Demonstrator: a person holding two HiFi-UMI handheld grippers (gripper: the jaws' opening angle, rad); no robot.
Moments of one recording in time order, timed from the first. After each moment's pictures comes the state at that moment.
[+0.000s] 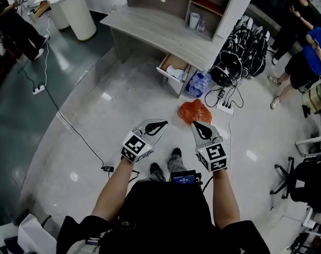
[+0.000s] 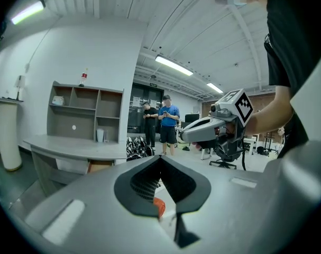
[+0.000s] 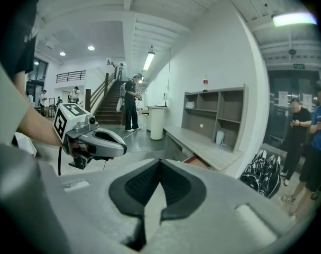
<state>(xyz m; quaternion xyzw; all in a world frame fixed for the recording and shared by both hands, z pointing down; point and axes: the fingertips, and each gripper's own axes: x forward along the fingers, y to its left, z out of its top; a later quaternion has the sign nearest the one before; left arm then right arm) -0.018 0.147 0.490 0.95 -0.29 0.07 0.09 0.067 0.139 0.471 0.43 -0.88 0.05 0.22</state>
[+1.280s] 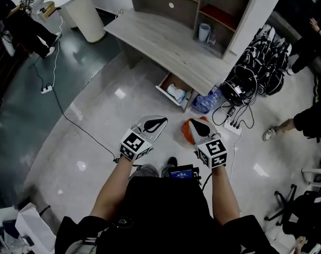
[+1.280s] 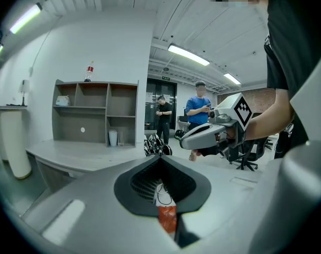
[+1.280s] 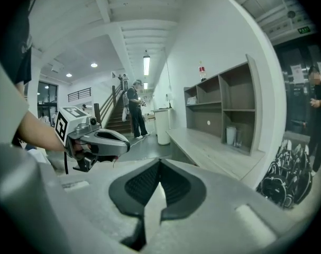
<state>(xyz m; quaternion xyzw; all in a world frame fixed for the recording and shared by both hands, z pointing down) 0.041 -0.058 0.488 0.92 -0.36 0.10 0.09 0.119 -0.074 0.492 0.35 -0.91 0.11 0.17</state>
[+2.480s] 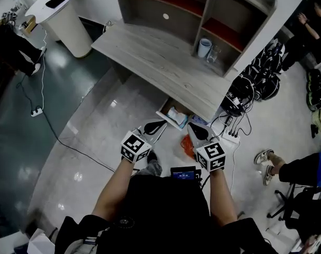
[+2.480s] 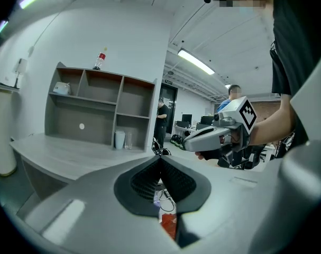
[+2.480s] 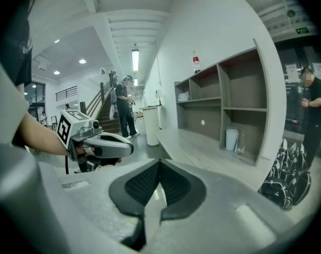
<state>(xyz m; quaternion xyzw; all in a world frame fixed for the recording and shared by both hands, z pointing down) -0.028 -0.209 0.502 0.94 -0.32 0.07 0.13 0.049 -0.212 0.500 0.39 -0.89 0.13 0.18</state>
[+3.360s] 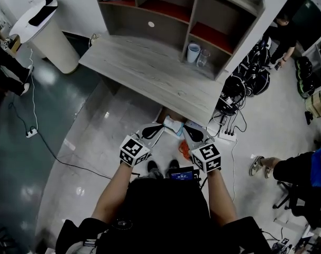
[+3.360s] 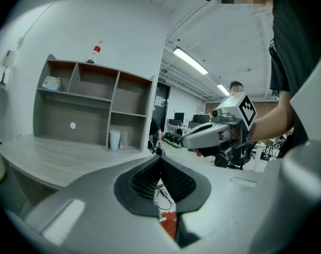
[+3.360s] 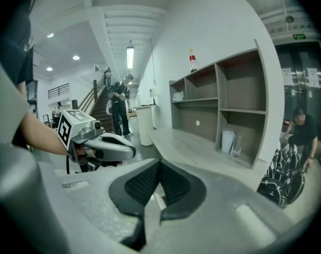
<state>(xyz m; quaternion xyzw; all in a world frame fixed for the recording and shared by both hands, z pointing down) -0.028 -0.249 0.505 0.95 -0.27 0.08 0.12 0.039 -0.247 0.497 0.42 -0.87 0.13 0.20</state>
